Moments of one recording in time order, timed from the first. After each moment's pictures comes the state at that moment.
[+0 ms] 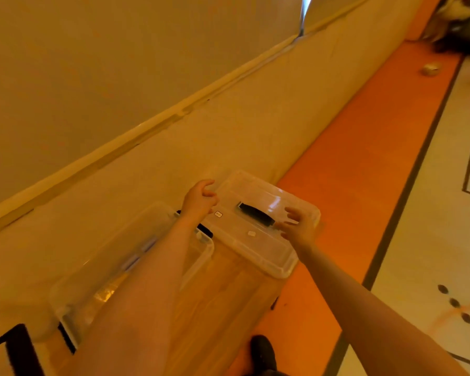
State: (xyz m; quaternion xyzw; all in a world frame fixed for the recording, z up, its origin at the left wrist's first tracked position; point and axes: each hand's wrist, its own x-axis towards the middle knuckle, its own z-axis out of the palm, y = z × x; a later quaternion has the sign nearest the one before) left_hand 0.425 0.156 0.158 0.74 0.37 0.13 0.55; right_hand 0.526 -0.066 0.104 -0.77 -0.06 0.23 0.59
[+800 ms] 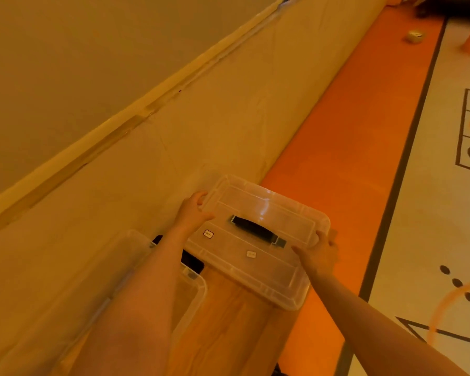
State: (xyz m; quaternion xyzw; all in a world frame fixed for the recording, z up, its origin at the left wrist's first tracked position) left_hand 0.509 0.229 0.072 0.82 0.35 -0.02 0.45; right_hand 0.578 -0.052 0.009 -0.90 0.07 0.13 0.41
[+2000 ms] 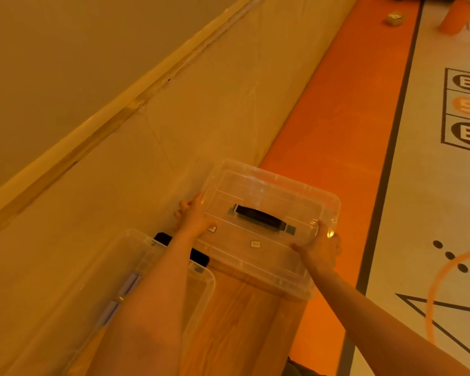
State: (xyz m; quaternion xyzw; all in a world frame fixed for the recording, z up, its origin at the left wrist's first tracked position) left_hand 0.500 0.230 0.040 0.86 0.39 -0.11 0.31; right_hand 0.552 -0.044 -0.001 -0.91 0.12 0.13 0.37
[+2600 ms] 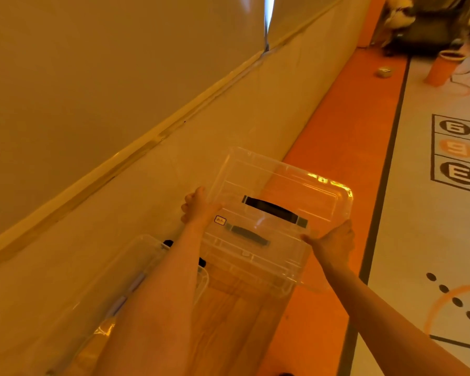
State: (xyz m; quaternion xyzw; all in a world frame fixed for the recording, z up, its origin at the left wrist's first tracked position) left_hand 0.495 0.167 0.165 0.82 0.44 0.04 0.37; right_hand 0.559 -0.104 0.100 -0.89 0.11 0.00 0.44
